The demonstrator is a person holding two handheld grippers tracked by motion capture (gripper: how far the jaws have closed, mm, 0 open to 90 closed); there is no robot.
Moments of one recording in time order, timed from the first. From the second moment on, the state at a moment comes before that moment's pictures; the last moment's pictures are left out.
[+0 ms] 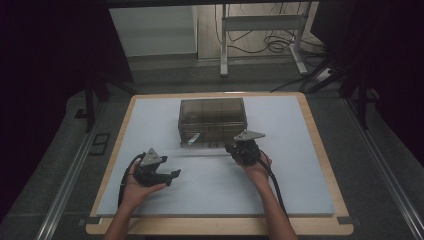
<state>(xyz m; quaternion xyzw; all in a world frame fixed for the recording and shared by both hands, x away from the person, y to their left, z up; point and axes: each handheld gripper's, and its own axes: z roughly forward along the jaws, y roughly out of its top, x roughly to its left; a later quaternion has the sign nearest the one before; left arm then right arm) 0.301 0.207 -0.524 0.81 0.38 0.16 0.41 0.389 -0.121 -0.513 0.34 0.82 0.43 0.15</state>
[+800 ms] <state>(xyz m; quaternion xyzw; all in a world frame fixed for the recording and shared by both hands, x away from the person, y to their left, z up) 0.301 0.210 -0.523 0.81 0.38 0.17 0.41 0.401 -0.122 -0.513 0.36 0.81 0.44 0.16</state>
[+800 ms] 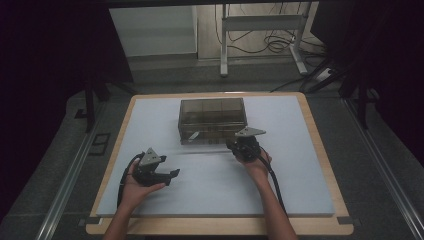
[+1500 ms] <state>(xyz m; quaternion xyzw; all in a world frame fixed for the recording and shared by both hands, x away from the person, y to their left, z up) 0.301 0.210 -0.523 0.81 0.38 0.17 0.41 0.412 -0.119 -0.512 0.36 0.81 0.44 0.16</state>
